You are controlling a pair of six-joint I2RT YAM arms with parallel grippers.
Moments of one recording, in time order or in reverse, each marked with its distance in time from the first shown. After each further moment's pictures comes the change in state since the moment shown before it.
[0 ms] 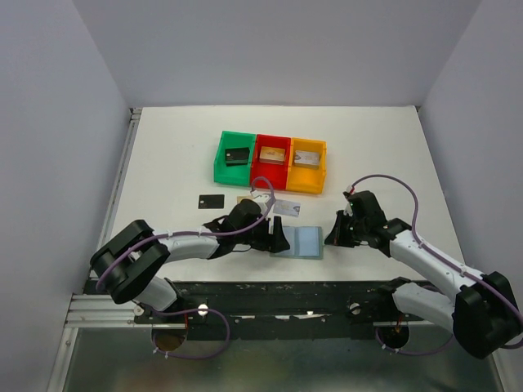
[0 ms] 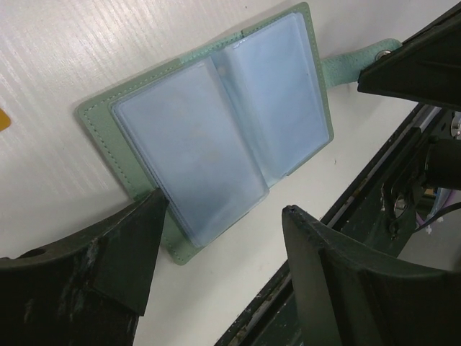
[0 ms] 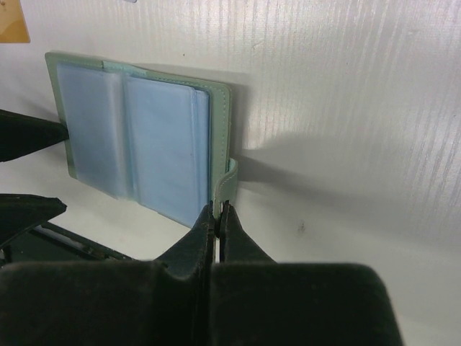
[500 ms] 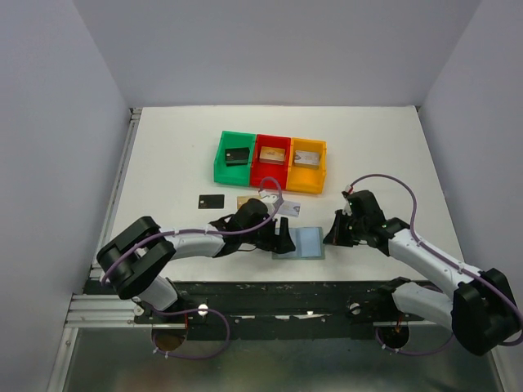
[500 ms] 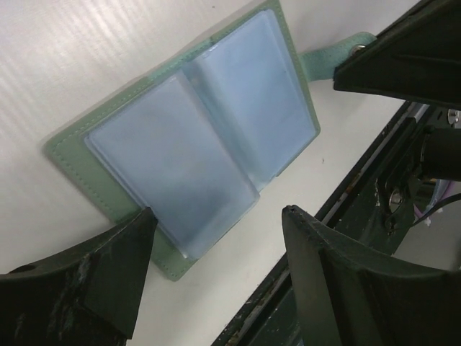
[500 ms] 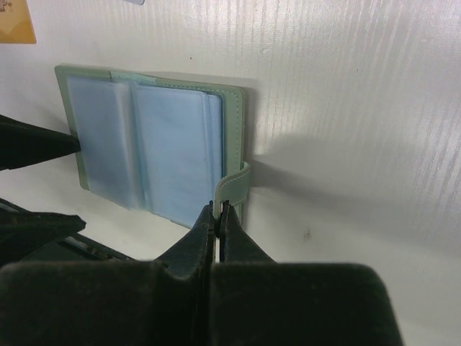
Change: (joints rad) left arm -0.020 0.039 0.033 -0.001 0.007 0.010; right arm 0.000 0.019 0.000 0.024 -0.016 0.000
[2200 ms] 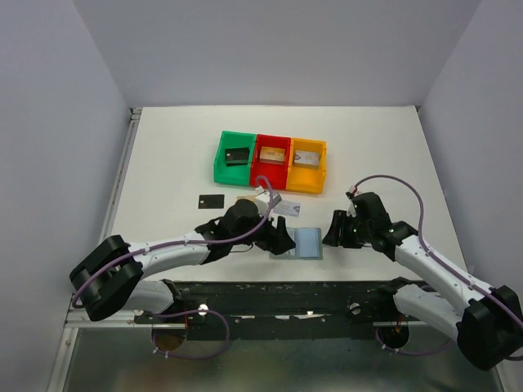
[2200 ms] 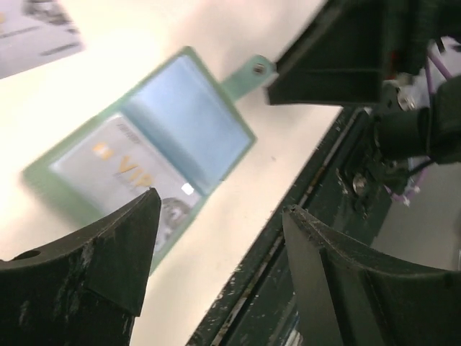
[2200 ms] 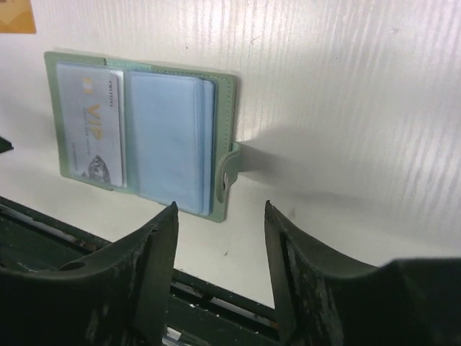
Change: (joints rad) left arm -0.075 -0.166 0.012 -0.011 0.010 0.120; right arm 0.000 -0.081 -0.014 -0.048 0.022 -0.025
